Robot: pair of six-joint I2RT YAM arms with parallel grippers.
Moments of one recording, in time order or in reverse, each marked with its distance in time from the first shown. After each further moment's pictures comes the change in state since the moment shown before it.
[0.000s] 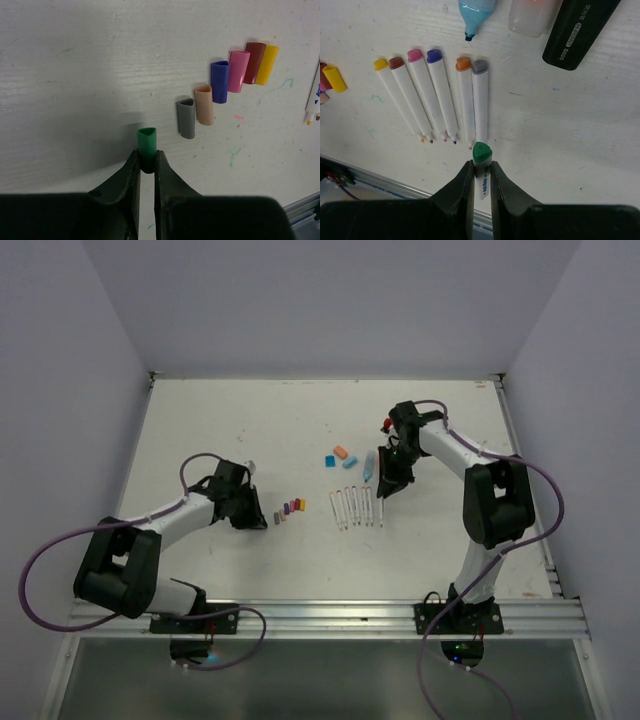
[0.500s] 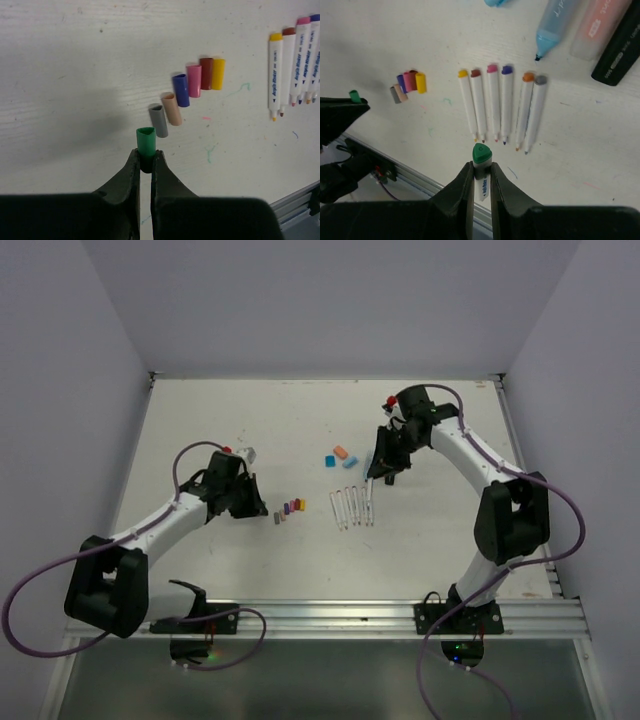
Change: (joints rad) left arm 0.000 -0.093 0.059 -0.017 0.032 0.047; right arm 0.000 -0.118 0.054 0.088 -0.128 0.076
